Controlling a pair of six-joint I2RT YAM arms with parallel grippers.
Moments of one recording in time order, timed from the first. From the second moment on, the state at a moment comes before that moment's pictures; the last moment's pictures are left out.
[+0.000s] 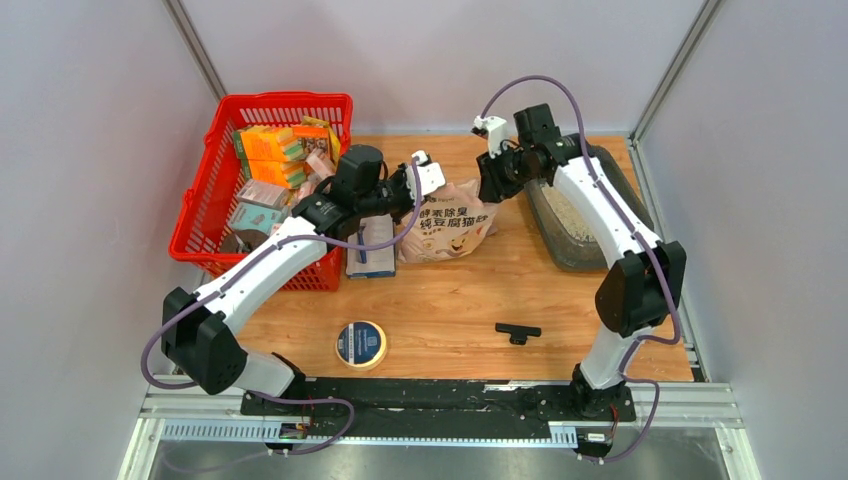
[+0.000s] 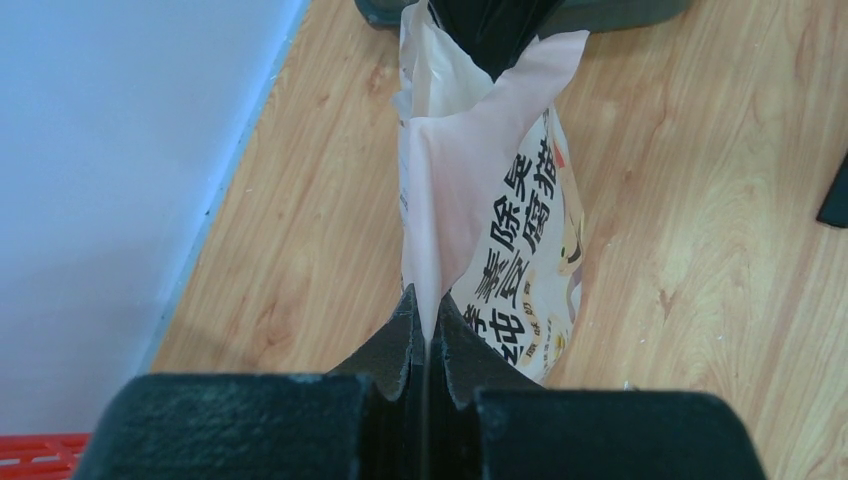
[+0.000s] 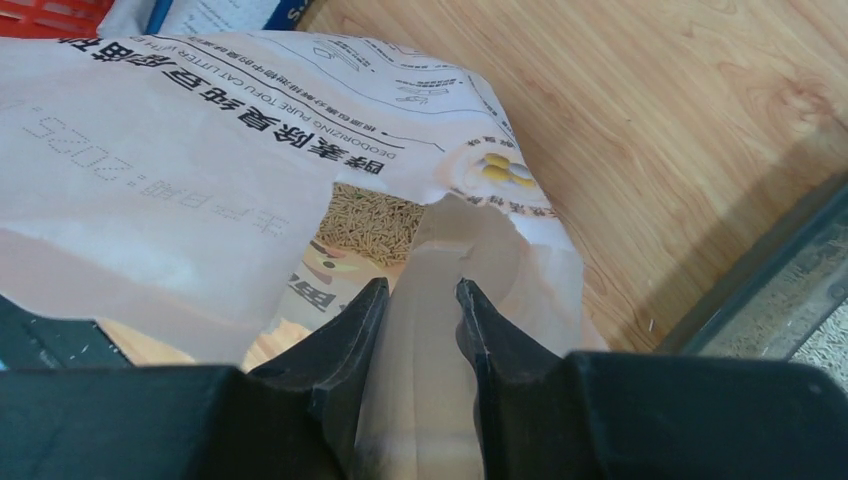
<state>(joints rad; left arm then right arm) -0.61 1.41 1.28 -0.28 0.39 0.57 0.31 1.79 1.76 -0.91 -0.47 -0.27</state>
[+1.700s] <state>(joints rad) -0.61 1.44 1.32 -0.34 0.38 0.61 -0.02 1.86 1.33 -0.12 -1.18 0.82</state>
